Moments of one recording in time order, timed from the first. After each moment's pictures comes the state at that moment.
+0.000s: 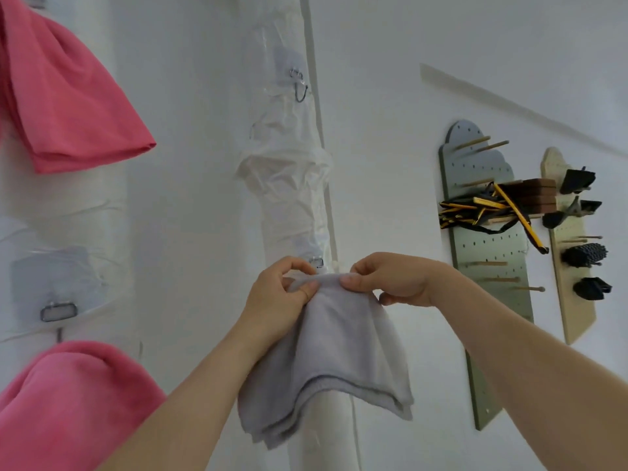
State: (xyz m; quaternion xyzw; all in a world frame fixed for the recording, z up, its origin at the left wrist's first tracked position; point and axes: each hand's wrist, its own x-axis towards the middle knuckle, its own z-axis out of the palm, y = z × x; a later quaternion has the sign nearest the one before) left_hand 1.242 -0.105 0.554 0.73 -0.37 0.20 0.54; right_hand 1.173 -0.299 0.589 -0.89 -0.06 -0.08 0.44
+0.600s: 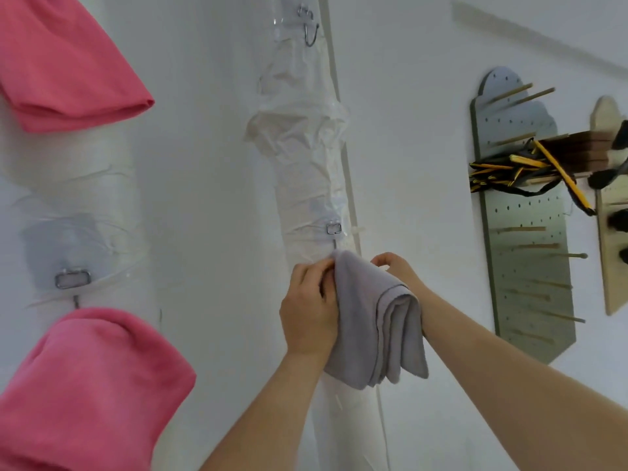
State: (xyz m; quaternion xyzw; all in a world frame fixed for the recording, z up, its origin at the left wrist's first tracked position) left_hand 1.265 -0.144 0.481 0.71 -0.28 0.44 0.48; right_hand 1.236 -0.287 0.517 -0.80 0.05 -0.28 0.53
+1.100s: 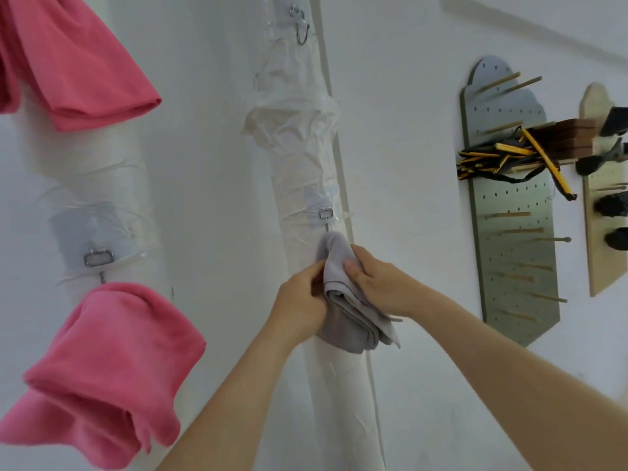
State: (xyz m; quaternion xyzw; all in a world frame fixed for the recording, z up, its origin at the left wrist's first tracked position) left_hand 1.217 -0.106 0.489 0.82 -0.34 0.18 0.43; right_hand 1.179 -0.262 0.501 -0.91 -0.04 -0.23 0.33
